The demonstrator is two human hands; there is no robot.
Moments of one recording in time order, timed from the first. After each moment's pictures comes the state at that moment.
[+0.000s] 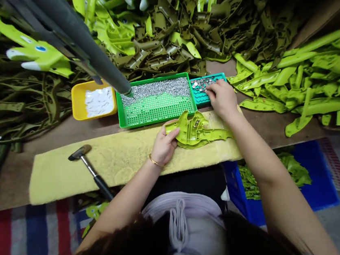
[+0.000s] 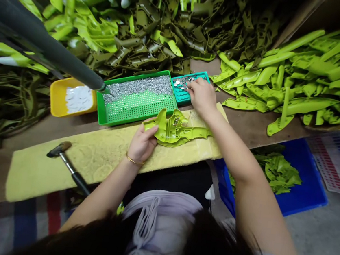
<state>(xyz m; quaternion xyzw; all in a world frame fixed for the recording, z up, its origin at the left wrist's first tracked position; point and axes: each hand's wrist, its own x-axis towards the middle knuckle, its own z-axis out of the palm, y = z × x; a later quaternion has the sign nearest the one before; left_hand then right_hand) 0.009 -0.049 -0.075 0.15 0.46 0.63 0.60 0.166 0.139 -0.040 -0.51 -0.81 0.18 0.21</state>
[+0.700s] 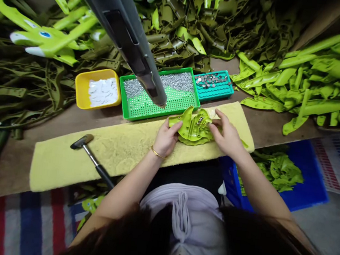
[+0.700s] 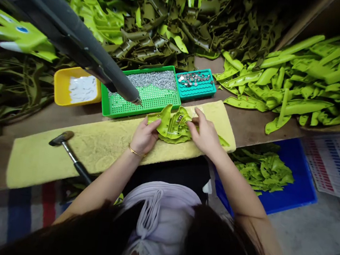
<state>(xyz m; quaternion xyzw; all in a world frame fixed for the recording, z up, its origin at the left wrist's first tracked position) 0.010 -0.049 -0.068 0.16 0.46 0.63 0.61 0.203 0.008 -0.032 -0.53 -0.76 0.32 0.21</state>
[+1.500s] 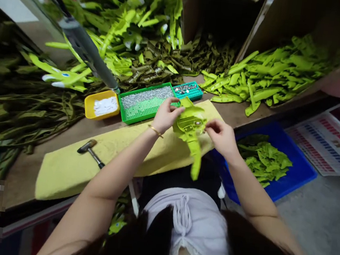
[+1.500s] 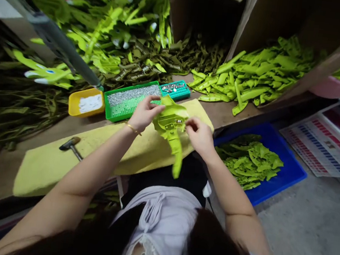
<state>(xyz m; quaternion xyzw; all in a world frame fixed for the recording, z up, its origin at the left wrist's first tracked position) 0.030 -0.018 -0.009 0.55 0.49 0.51 0.46 0.244 -0.080 -0.007 -0.53 -0.72 0.21 0.39</state>
